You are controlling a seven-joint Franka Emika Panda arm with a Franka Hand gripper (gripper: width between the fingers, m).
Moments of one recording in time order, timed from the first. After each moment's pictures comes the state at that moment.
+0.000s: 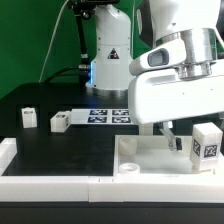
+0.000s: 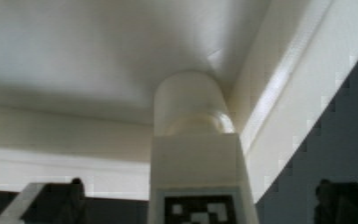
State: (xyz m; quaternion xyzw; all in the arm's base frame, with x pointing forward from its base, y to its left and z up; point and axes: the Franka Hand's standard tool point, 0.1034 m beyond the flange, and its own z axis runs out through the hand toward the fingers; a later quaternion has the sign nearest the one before) arm 0.627 0.116 0.067 -0.98 -0.10 -0.18 0.05
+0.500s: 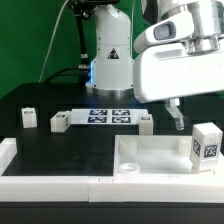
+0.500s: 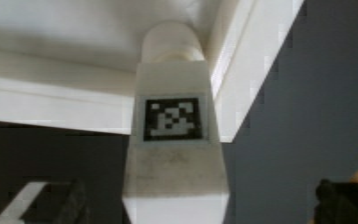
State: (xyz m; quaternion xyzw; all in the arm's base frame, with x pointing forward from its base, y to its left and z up) arm 0.633 0.121 0.104 -0.98 -0.10 -0.18 0.06
